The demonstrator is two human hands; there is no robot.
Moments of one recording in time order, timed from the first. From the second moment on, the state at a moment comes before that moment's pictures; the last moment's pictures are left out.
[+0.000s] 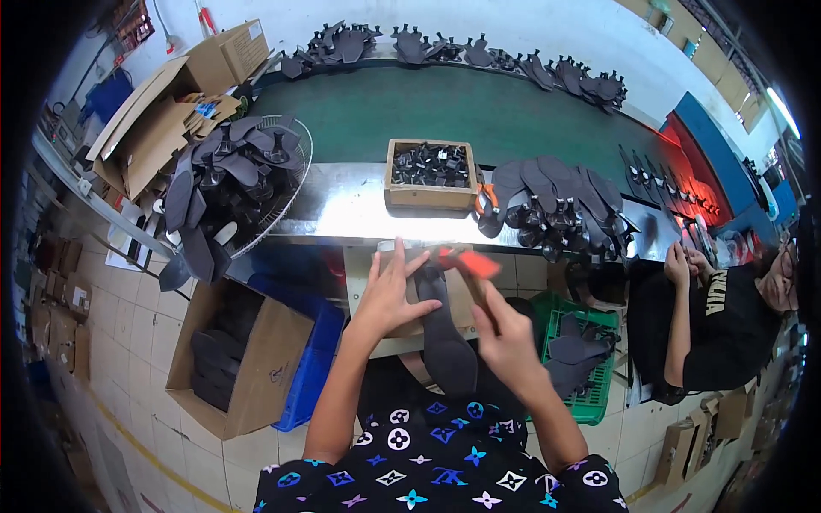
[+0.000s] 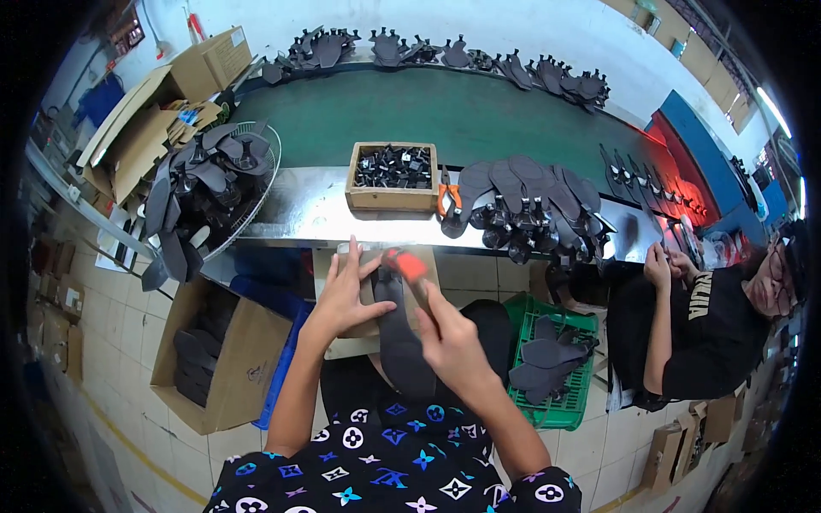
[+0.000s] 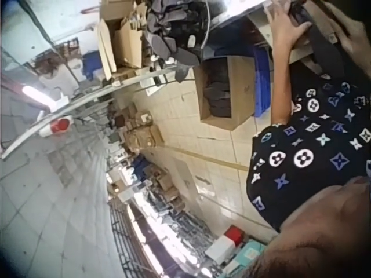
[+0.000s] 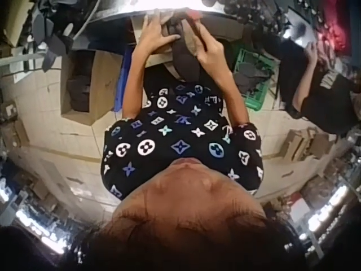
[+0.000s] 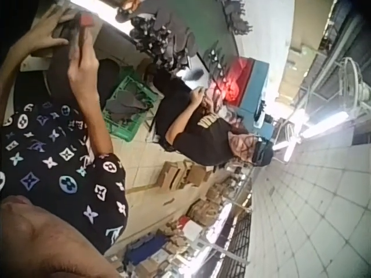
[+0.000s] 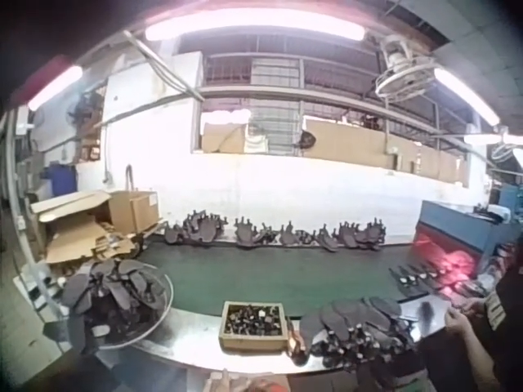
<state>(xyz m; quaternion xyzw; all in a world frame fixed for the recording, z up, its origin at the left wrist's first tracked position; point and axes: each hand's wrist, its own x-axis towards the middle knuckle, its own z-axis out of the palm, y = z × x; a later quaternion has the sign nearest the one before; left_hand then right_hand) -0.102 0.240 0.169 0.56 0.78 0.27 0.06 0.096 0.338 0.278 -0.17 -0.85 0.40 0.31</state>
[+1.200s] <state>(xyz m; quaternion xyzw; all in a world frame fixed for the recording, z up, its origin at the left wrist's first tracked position) 0.010 0.163 0.298 0.34 0.36 0.51 0.70 0.133 0.313 0.263 0.03 -0.50 0.86 0.11</state>
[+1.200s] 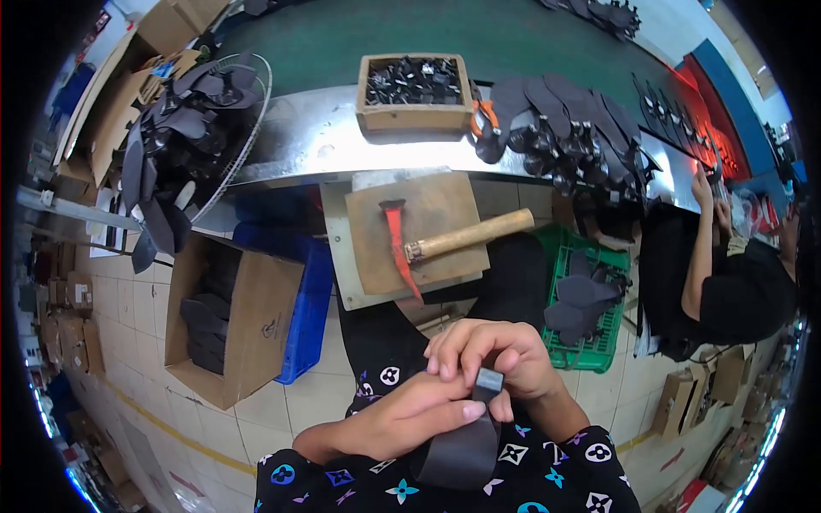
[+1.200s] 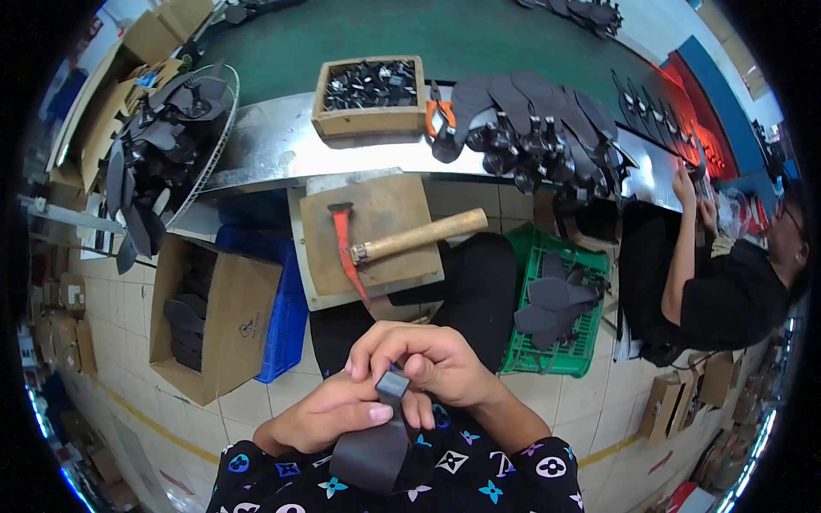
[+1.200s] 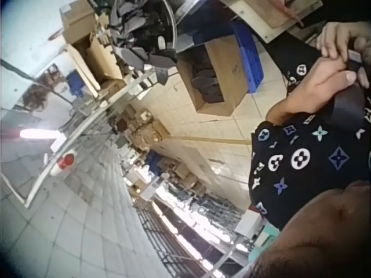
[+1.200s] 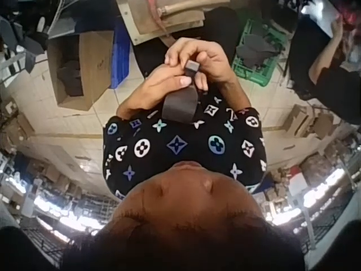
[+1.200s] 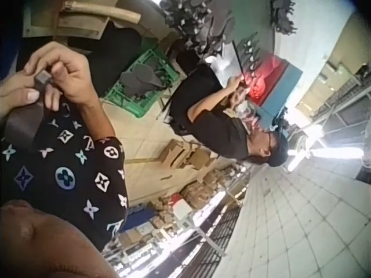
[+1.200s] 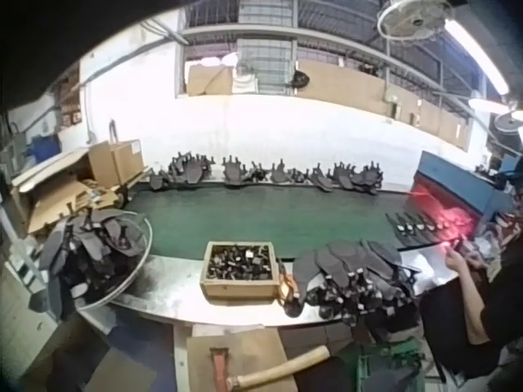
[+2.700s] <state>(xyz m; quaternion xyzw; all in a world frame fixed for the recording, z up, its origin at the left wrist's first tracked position) 0.034 0.165 0.290 0.24 0.31 0.47 0.79 0.173 0.305 0.261 -0.01 -0.41 0.91 0.10</state>
